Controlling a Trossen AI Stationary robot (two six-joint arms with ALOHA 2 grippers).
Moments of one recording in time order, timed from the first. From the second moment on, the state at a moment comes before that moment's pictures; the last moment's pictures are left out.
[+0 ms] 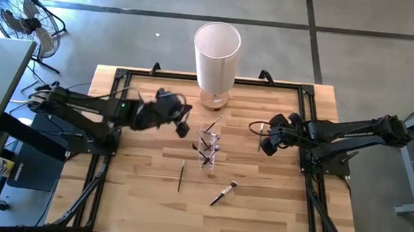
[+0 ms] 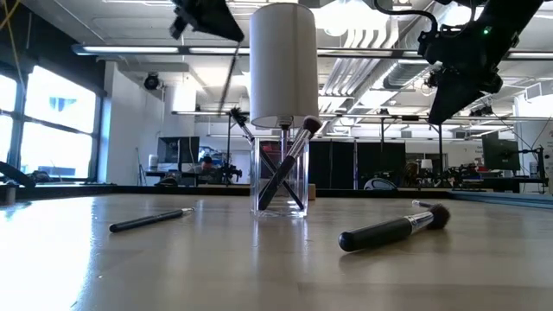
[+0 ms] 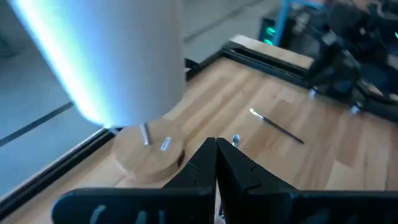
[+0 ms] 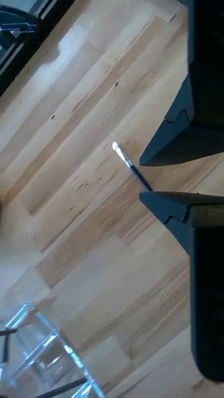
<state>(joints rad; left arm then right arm) -0.07 1.21 1.07 -0.31 -0.64 -0.35 0.07 1.00 0.74 -0.88 0.50 0.76</state>
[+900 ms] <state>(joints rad) 0.24 1.32 0.59 0.70 0.06 -0.17 0.07 1.00 0.74 -0.73 0.52 0.95</state>
